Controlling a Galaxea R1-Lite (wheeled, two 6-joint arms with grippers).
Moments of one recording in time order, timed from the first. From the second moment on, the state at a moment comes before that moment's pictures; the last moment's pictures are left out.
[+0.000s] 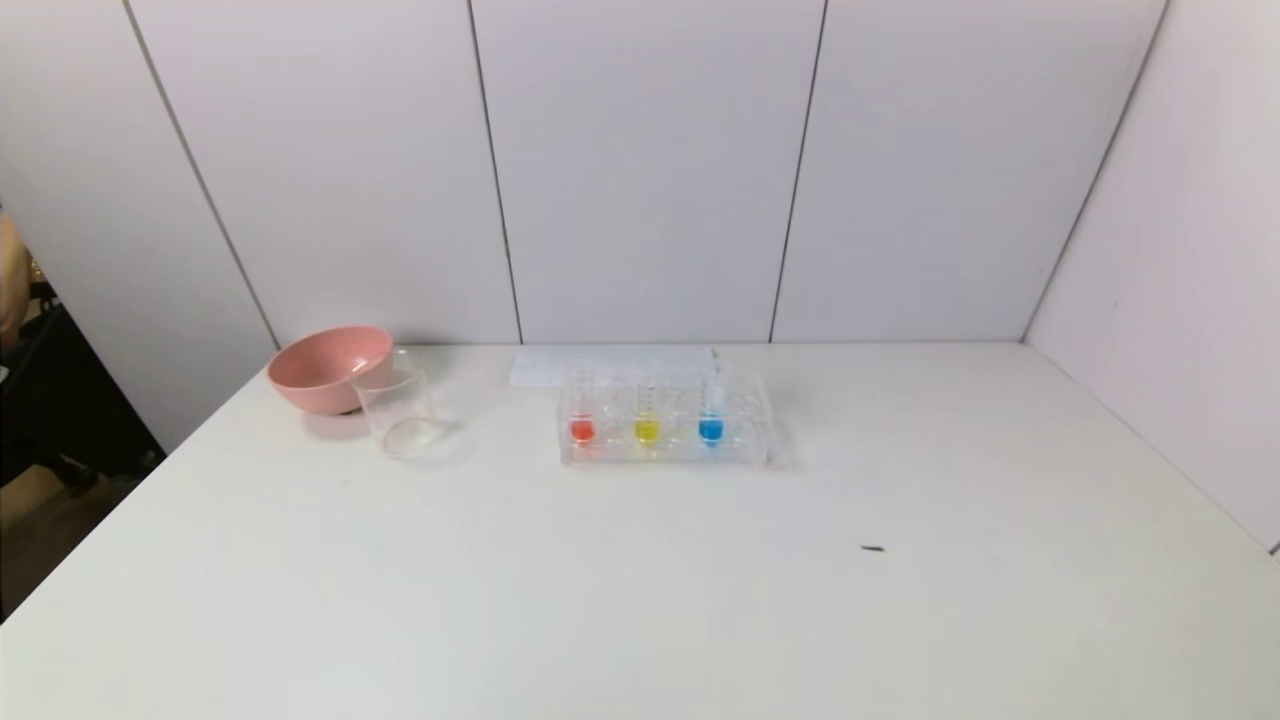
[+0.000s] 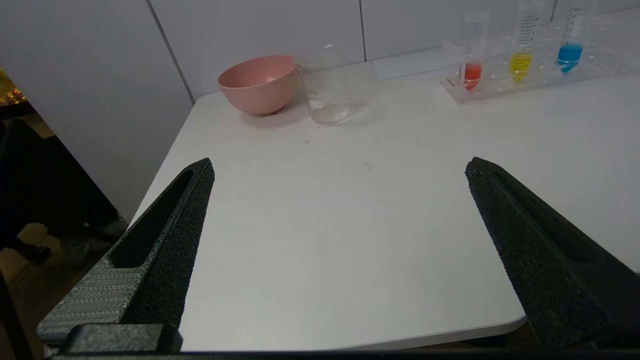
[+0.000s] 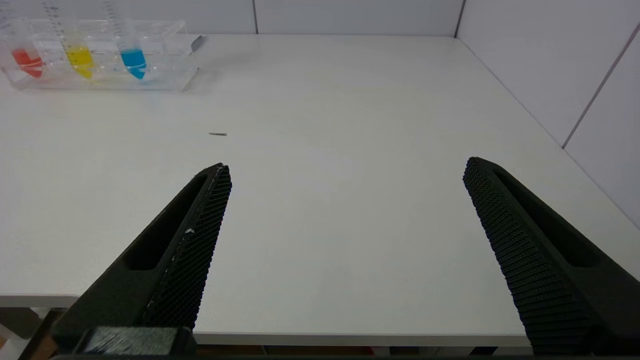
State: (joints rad) left arm 0.00 0.02 -0.26 0.16 -0.08 0.14; right arm 0.00 0.00 0.00 0.00 0.00 0.00
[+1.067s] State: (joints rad) left arm -0.01 0.59 -0.67 0.02 -0.14 0.10; right arm 0.00 0.00 0.00 0.00 0.00 0.00
